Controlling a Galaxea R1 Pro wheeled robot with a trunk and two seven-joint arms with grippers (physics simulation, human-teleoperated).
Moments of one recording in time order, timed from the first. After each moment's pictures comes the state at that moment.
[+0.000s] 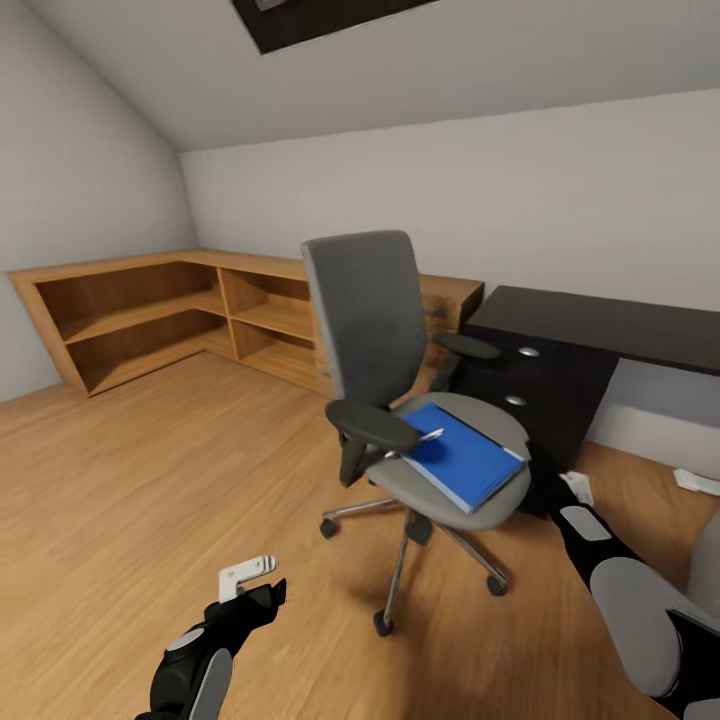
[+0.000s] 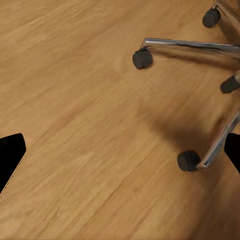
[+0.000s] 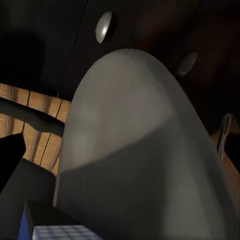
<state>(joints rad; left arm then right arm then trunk) -0.08 -0.14 -0.04 -1.50 0.27 0.61 0.27 -0.89 -0.17 -0.48 -0.29 -0.88 0.02 0.30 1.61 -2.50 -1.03</state>
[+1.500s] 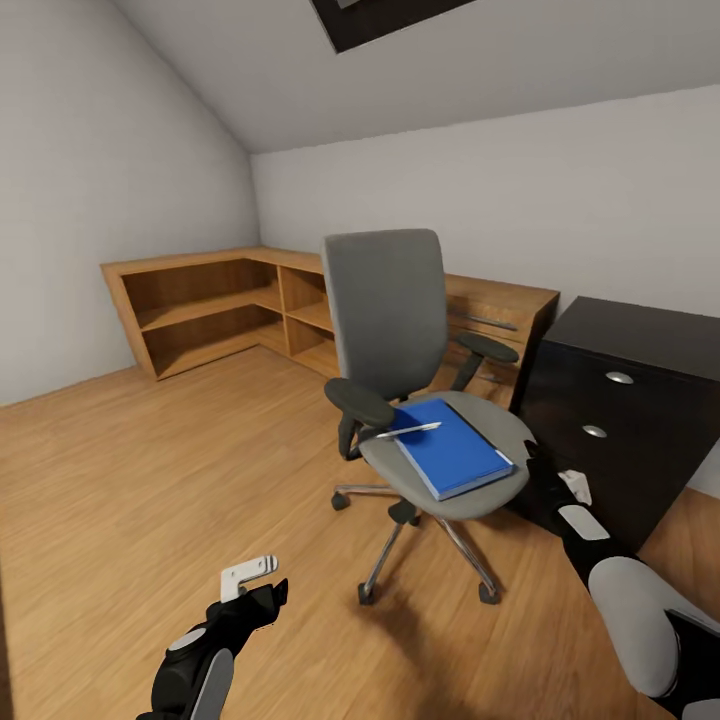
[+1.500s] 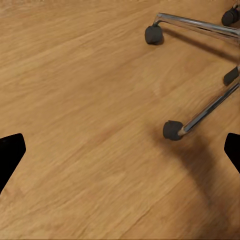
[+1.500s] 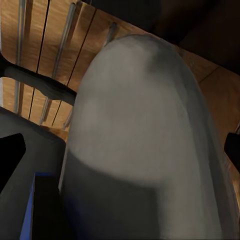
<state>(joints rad) -0.08 -0.14 -0.05 -1.50 0.27 0.61 0.27 -0.89 -0.16 -0.48 -0.29 -0.89 0.02 0.31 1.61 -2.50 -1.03</state>
